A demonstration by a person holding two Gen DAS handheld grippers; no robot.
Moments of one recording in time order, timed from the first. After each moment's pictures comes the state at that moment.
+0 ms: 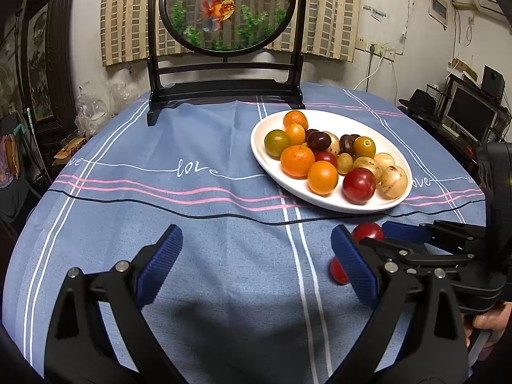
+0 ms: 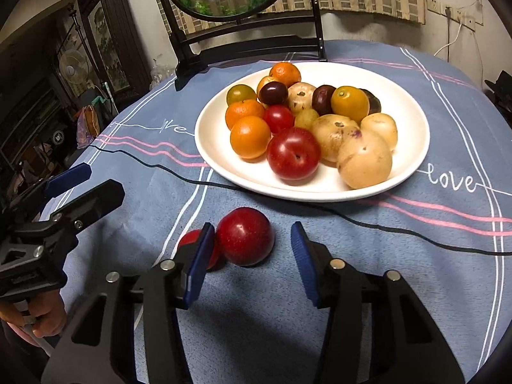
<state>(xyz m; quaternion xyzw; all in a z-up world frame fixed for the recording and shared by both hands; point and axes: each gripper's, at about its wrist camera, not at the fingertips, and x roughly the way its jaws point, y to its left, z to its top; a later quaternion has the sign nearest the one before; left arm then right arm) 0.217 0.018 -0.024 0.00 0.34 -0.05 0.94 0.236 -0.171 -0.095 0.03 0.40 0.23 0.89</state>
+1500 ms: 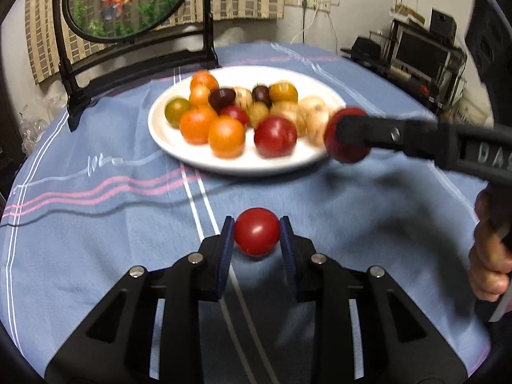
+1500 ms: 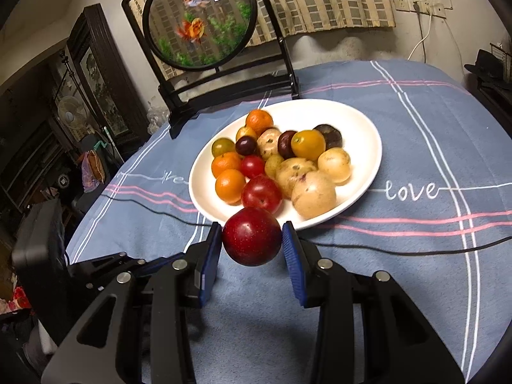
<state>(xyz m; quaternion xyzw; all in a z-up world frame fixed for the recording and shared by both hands) 0.229 -0.044 -0.045 0.06 0.39 -0.18 0.90 0.227 -0.228 -0.053 0.12 0.34 0.21 0.91</state>
